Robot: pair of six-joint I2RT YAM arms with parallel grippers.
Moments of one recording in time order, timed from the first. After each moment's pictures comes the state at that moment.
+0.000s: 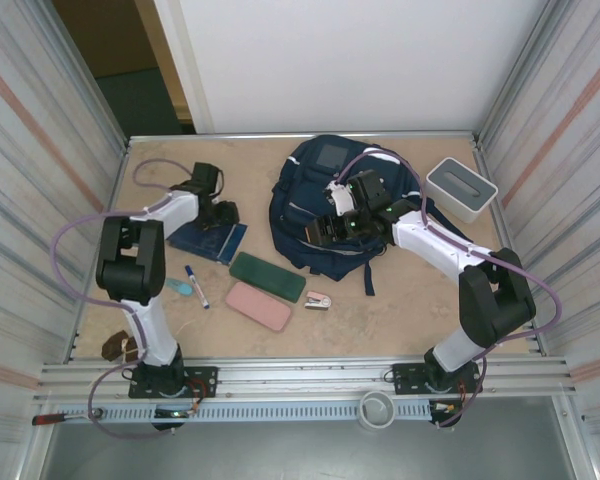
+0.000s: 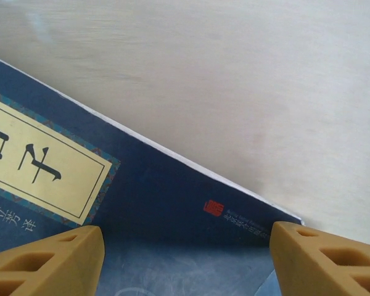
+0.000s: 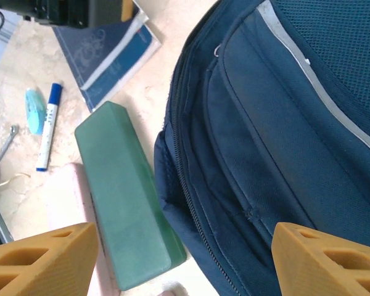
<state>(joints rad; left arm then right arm) -0.20 1.90 1.28 -0.52 -0.01 -0.32 0.51 1.58 1.12 -0.40 -0.45 0.23</state>
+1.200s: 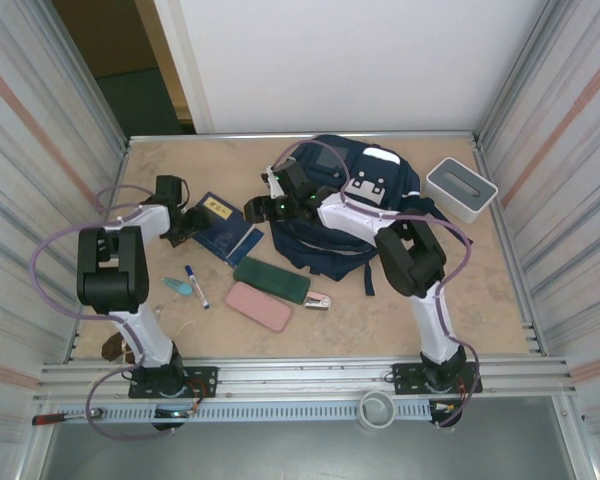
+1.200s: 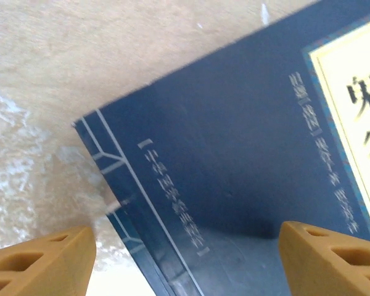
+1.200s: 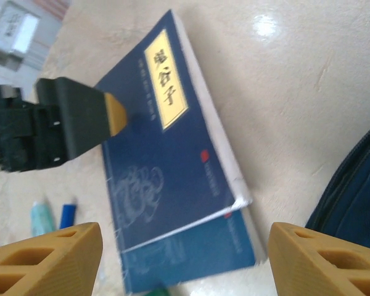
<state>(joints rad) 0.03 1.80 1.08 -0.40 0.08 -0.48 0.72 2.17 1.68 -0.21 -0.31 0.50</state>
